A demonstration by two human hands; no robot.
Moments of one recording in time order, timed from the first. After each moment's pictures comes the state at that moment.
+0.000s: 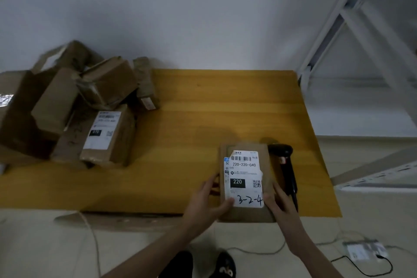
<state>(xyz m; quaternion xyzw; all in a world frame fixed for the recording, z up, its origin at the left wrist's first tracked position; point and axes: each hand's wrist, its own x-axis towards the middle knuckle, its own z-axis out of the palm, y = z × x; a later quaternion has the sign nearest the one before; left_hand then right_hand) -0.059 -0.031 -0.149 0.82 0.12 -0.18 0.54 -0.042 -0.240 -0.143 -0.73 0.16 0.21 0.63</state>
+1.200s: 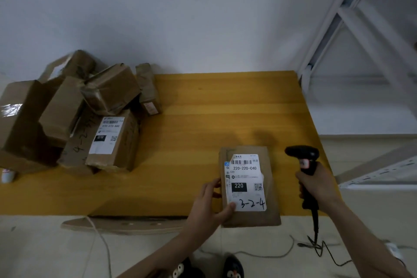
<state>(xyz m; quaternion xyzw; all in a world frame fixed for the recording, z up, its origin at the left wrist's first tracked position) -0.071 -0.031 -0.154 0.83 0.09 -0.12 0.53 0.034 -0.286 -0.114 -0.82 0.25 0.18 0.48</state>
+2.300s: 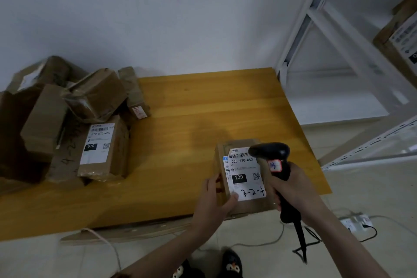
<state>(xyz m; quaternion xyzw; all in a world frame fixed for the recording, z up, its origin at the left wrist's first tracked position) -0.070 -0.031 -0.156 0.81 0.09 -0.13 0.57 -0.037 -0.212 -0.037 -0.81 0.17 0.18 0.53</state>
